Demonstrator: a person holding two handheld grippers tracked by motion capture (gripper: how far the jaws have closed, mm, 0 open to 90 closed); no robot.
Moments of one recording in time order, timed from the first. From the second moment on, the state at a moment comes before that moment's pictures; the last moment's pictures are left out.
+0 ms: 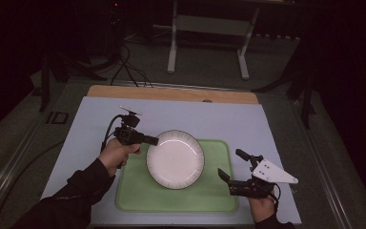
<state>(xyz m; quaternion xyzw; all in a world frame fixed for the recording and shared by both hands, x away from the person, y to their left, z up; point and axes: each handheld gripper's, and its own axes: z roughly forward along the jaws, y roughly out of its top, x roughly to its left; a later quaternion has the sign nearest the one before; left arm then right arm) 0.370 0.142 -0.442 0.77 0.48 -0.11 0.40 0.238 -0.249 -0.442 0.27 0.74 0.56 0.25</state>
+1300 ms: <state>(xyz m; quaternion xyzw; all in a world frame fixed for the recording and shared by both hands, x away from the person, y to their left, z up) 0.375 0.115 -0.489 0.78 0.50 -0.11 0.36 0.240 -0.249 -0.443 0.27 0.74 0.56 0.25</state>
